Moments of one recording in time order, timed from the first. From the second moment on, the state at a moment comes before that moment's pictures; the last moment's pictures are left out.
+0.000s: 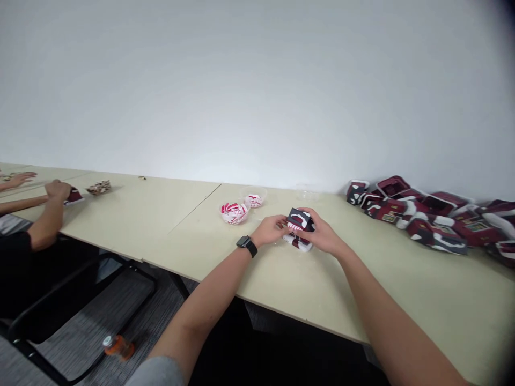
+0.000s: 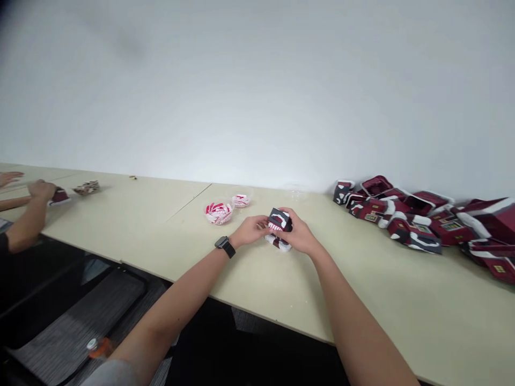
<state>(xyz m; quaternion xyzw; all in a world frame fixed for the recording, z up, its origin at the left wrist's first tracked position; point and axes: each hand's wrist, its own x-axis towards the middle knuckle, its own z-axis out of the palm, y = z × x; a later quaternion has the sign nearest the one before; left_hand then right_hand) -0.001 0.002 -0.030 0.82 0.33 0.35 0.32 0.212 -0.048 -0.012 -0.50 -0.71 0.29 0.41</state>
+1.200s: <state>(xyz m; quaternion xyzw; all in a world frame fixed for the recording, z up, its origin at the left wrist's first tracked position) 0.008 -0.003 -0.037 0.80 0.35 0.35 0.34 0.207 -0.049 -0.012 -0.50 -0.70 0.30 0.42</state>
